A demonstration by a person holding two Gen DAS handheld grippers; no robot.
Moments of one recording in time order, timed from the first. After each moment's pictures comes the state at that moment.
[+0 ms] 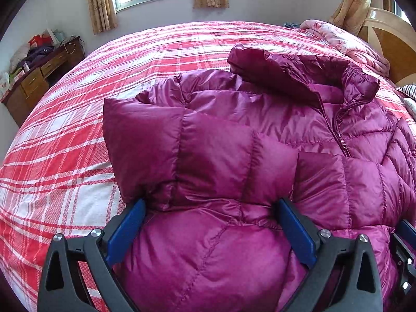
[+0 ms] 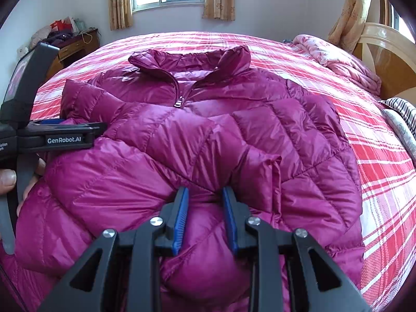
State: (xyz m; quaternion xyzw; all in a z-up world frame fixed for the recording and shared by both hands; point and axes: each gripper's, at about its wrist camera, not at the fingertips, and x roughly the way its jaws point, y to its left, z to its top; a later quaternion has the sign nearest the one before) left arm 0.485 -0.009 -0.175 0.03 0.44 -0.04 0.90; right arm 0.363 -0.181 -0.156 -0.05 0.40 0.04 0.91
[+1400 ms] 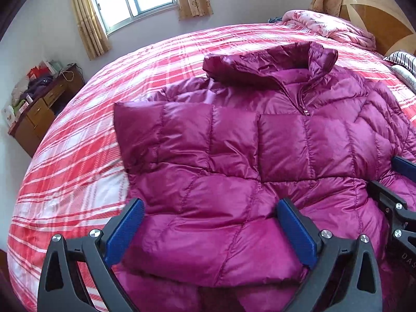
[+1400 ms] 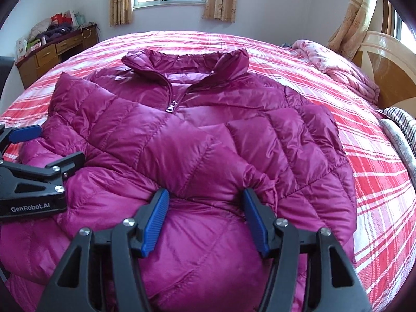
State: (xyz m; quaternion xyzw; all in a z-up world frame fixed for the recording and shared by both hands) left arm 0.431 -0.035 -0.154 0.11 0.41 -0.04 0.90; right arm 0.370 -0.186 -0.147 -0.07 0.40 0.05 0.91
